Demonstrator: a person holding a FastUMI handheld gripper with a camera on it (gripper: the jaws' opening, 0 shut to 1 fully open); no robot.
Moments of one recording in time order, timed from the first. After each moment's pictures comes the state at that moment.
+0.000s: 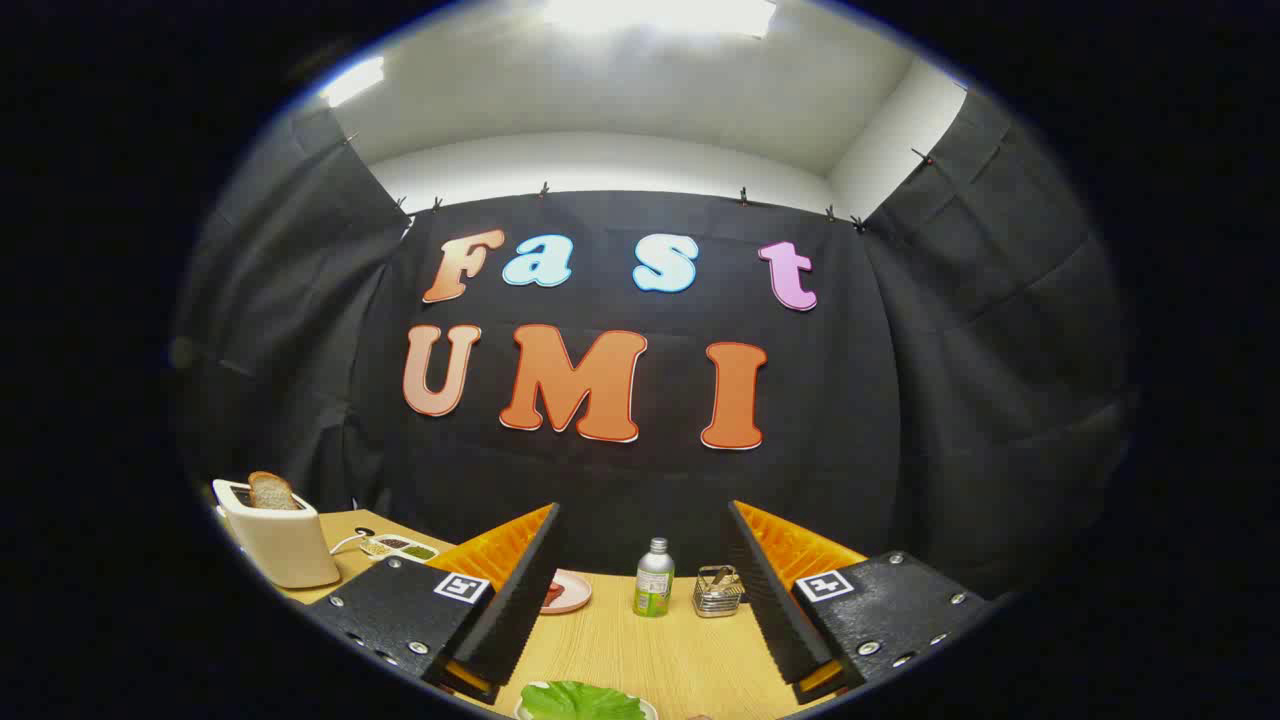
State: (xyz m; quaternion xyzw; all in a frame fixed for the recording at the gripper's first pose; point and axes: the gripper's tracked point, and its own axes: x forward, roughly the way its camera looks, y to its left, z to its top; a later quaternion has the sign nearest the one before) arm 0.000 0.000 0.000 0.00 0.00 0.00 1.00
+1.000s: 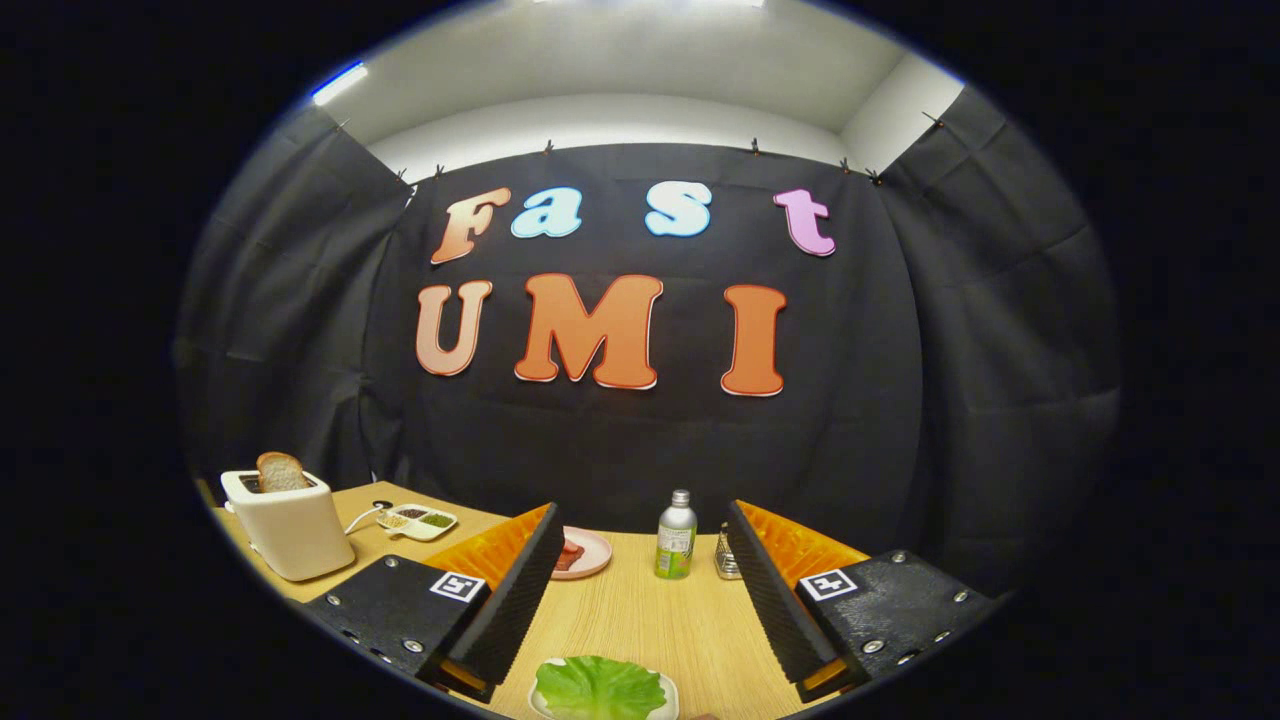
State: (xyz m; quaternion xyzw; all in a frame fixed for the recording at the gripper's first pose) arm 0.000 0.025 -0.055 0.01 0.10 0.04 0.99
